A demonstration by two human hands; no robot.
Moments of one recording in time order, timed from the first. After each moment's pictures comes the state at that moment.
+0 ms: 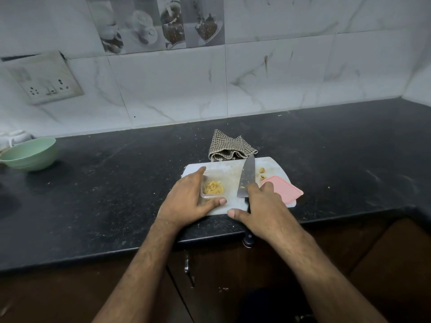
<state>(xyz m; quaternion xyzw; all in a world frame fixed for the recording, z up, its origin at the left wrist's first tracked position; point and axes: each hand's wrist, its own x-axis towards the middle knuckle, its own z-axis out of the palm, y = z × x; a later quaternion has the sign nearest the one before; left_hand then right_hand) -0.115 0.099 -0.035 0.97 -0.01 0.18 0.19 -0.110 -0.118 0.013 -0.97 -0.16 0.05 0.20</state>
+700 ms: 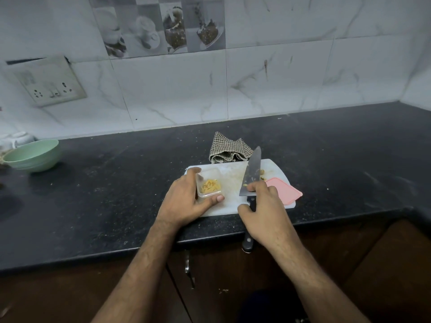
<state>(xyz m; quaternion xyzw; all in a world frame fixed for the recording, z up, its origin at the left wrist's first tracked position) -0.121 0.102 -0.031 0.95 0.00 0.25 0.21 -0.117 -0.121 -0.001 -0.90 -0.16 -0.03 0.40</state>
